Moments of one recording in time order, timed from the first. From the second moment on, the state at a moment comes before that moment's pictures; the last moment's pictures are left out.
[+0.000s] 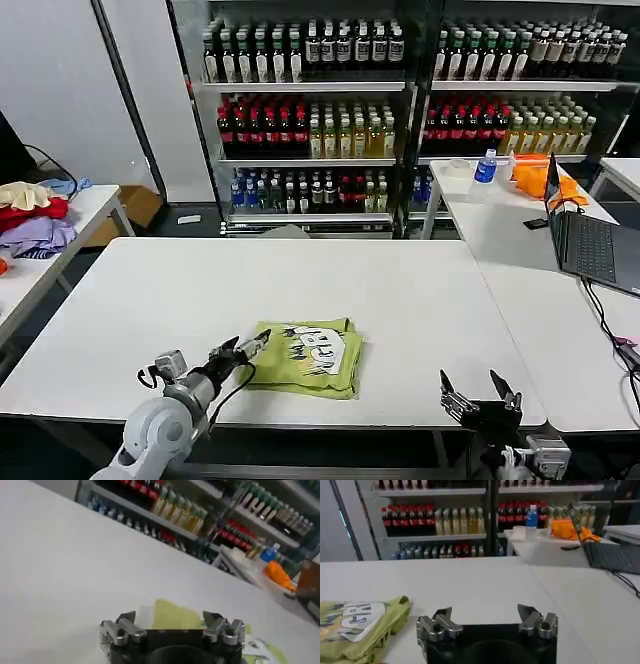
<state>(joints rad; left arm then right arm) 1.17 -1.08 -0.32 -1.84 -1.01 0.47 -0.19 -1.74 1.23 0.59 2.42 0.42 -0.50 0.26</state>
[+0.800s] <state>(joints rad) 1.15 -1.12 -0.32 -1.78 -1.10 0.53 -0.13 -1.78 1.24 0.60 2.46 0.40 -0.50 0.26</state>
